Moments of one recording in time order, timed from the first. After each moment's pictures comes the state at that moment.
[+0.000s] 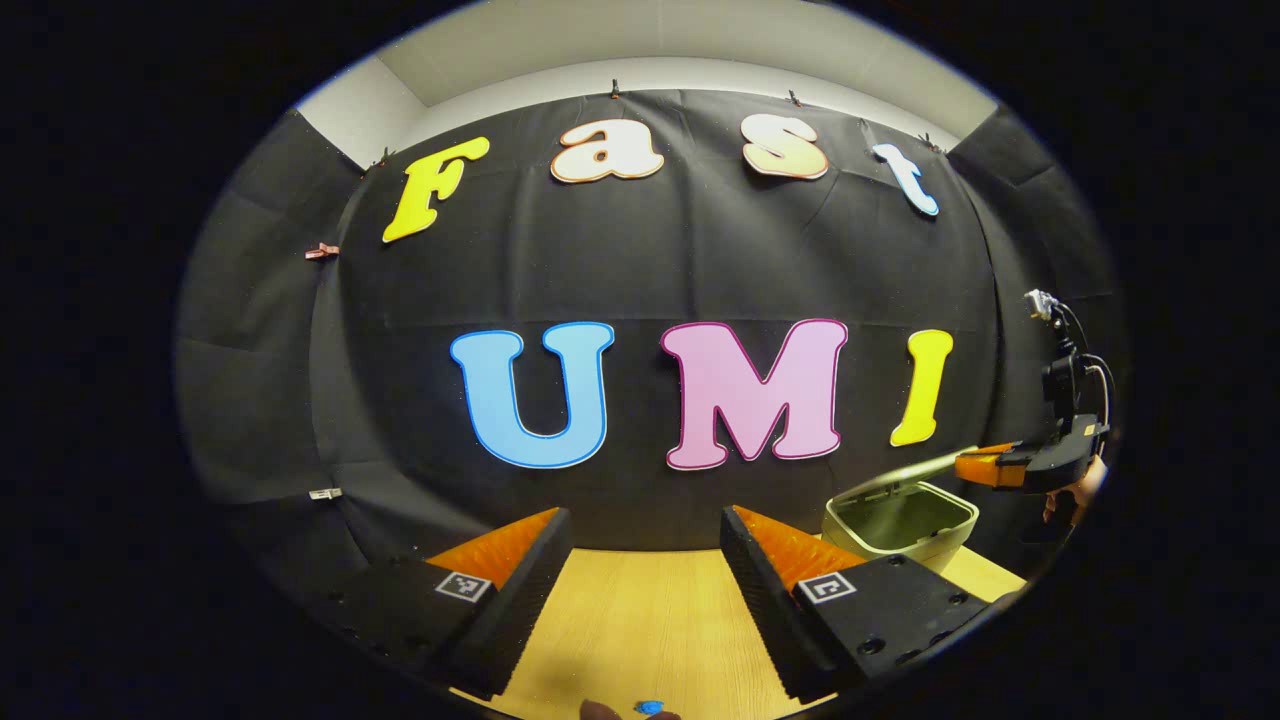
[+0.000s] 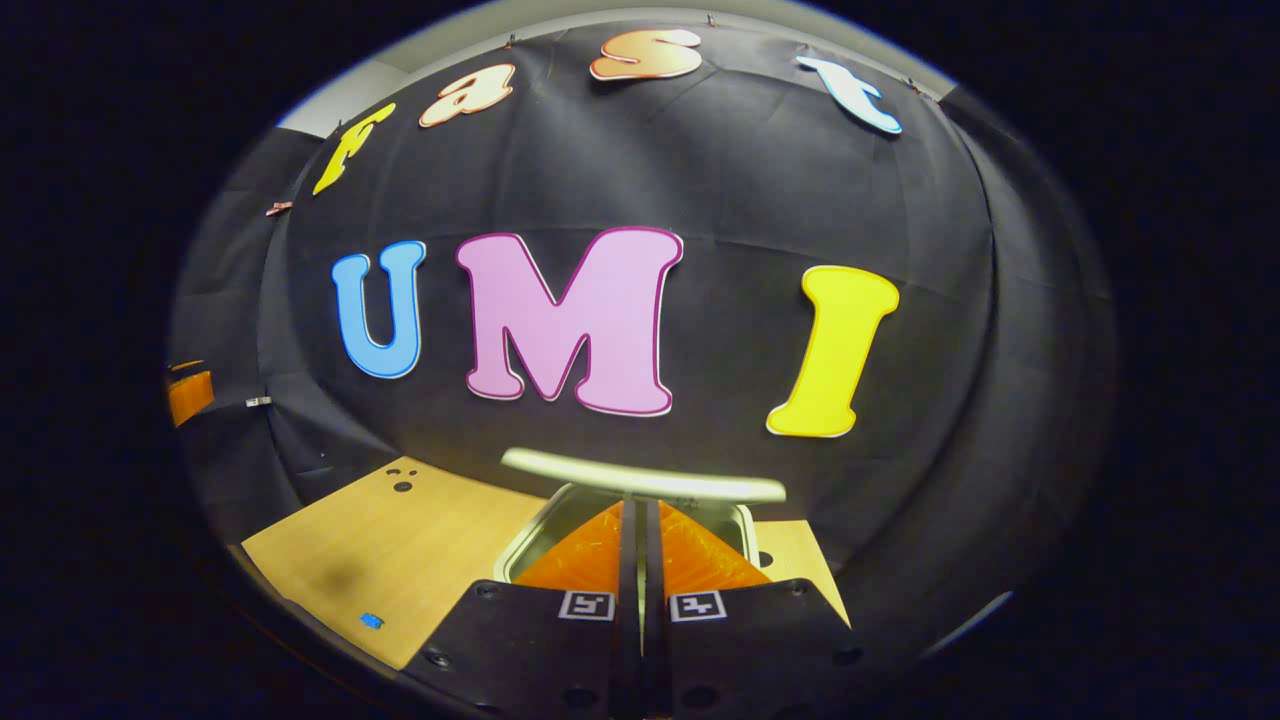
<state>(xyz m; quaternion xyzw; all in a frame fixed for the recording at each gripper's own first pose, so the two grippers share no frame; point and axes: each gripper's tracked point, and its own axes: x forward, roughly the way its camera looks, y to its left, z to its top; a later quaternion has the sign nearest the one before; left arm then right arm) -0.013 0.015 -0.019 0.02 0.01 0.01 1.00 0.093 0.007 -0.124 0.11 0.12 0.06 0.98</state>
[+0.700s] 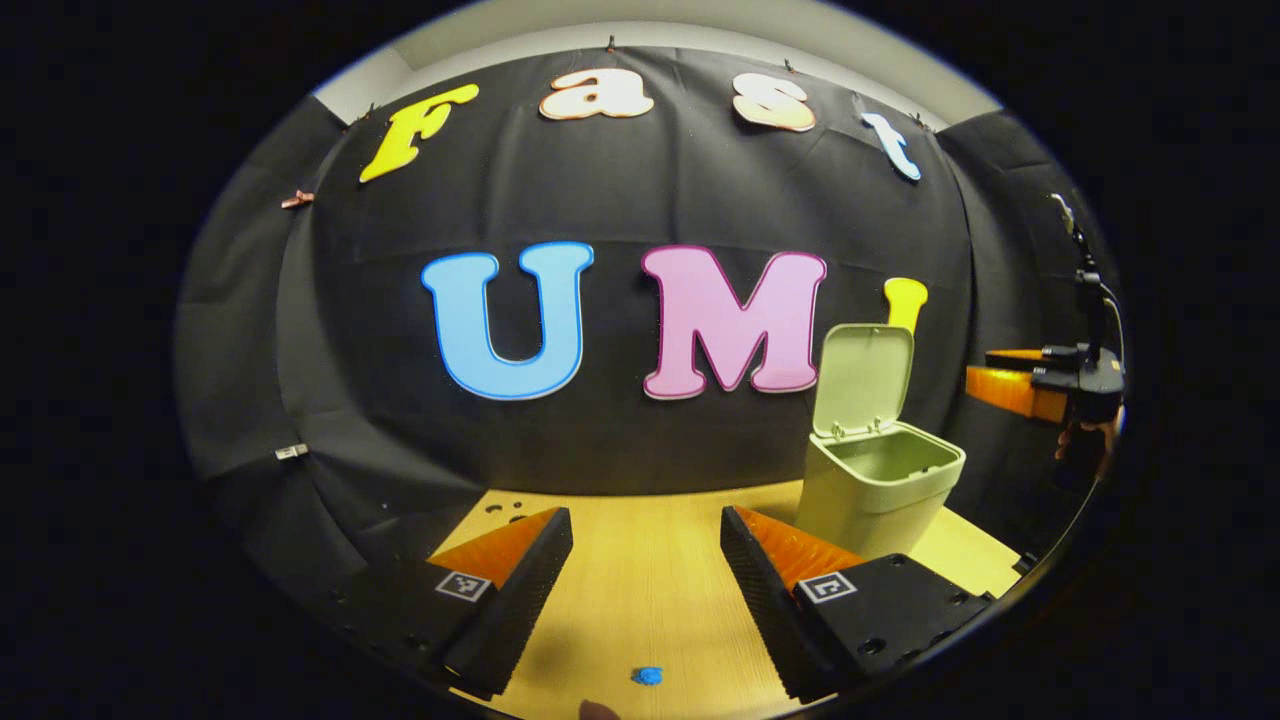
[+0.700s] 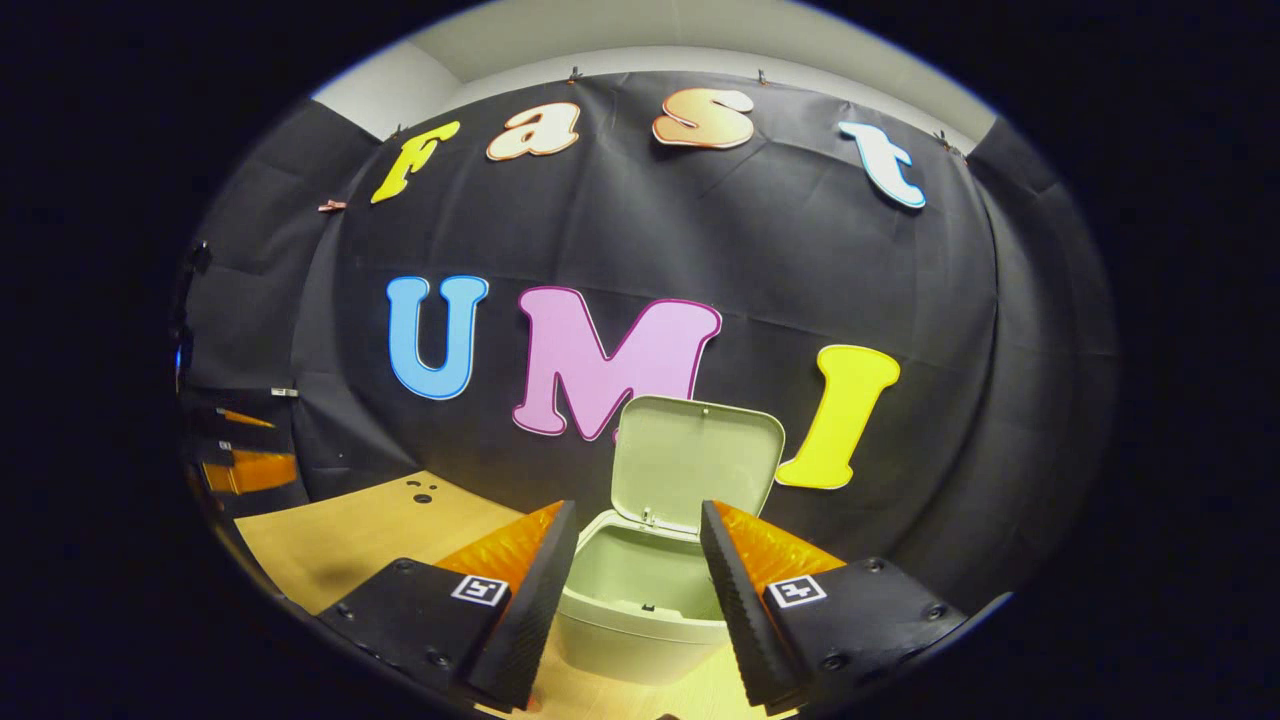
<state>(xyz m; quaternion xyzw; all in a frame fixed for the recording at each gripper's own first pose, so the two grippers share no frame) -0.019 0.023 -0.120 0.00 0.10 -0.06 0.99 0.029 0.031 -0.070 0.06 0.05 0.08 0.99</state>
